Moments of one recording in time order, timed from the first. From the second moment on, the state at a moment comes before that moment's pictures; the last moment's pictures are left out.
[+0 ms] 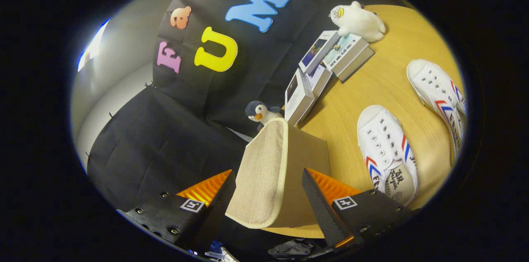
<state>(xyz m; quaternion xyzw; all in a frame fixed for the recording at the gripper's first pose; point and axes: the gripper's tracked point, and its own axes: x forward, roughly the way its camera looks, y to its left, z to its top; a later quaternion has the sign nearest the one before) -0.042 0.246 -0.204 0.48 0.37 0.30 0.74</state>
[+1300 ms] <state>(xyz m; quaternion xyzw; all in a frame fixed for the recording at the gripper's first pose) -0.051 0.284 -0.147 0.52 0.43 0.38 0.63</state>
